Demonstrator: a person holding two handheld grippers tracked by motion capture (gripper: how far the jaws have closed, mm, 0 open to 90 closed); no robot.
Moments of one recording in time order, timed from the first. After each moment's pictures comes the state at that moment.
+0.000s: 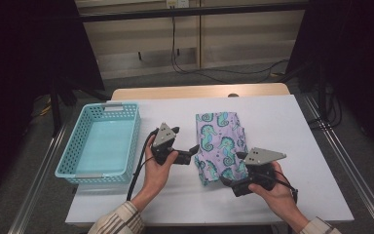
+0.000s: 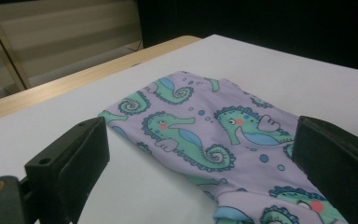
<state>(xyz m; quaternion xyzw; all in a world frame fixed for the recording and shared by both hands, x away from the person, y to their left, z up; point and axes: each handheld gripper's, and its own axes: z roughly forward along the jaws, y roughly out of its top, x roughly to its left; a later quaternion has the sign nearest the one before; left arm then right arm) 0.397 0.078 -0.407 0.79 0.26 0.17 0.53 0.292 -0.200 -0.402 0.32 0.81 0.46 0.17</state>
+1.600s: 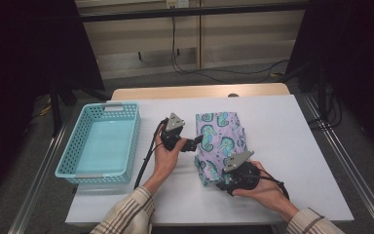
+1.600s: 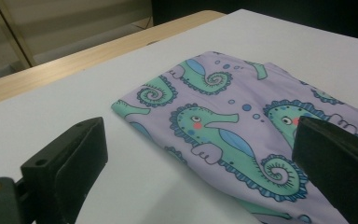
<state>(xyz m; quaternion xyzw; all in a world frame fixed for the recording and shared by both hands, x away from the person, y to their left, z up) 0.448 0.057 -0.433 0.80 0.29 0.16 0.50 0.318 -0.178 -0.443 0.23 0.91 0.32 0.10</state>
